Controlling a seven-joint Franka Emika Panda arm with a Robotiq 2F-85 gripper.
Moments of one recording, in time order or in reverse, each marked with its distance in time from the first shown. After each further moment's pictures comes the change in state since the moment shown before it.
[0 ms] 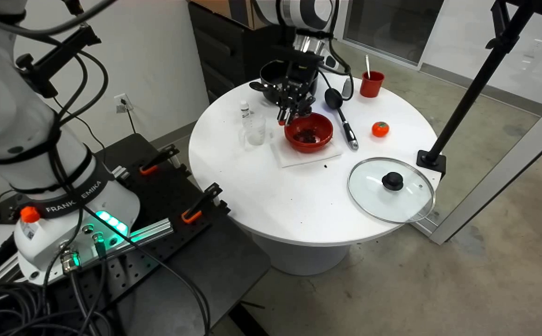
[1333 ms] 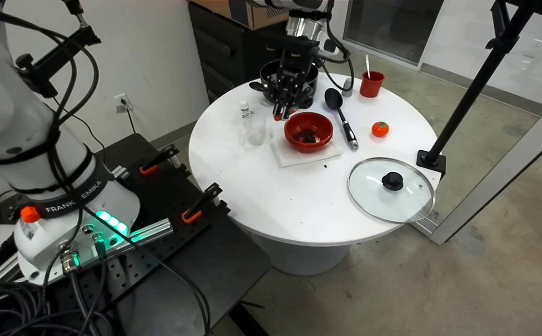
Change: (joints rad) arm -0.017 -0.250 -0.032 -0.271 -0.001 0.113 -0.009
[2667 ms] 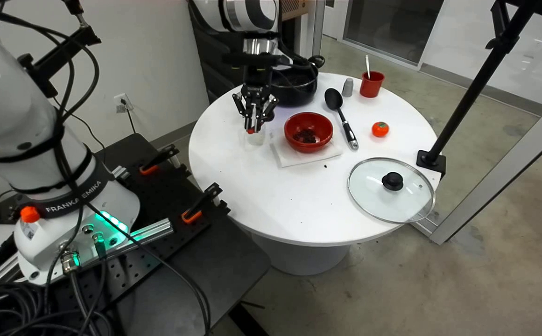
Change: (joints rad) arm 0.160 0.000 0.032 -0.181 -0.165 0.096 0.018
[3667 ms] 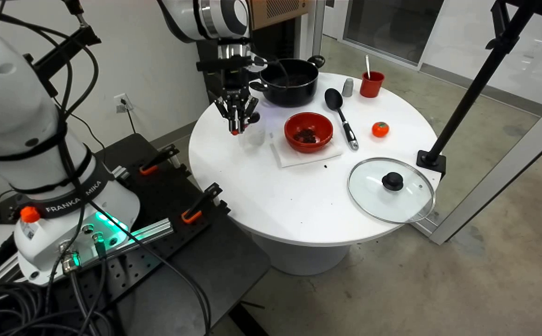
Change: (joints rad) arm 0.120 0.007 0.022 -0.065 -0.067 0.047 0.202
